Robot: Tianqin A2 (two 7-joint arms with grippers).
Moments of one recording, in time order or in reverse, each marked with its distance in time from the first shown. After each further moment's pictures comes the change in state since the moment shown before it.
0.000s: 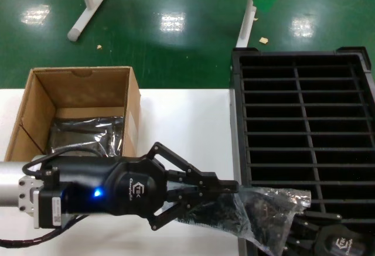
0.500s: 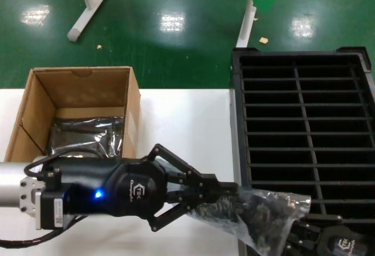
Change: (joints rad) left arm -0.002 0.001 0.002 0.005 0.012 0.001 0.007; right arm -0.003 0.006 0.006 -0.005 0.009 -0.011 0.005
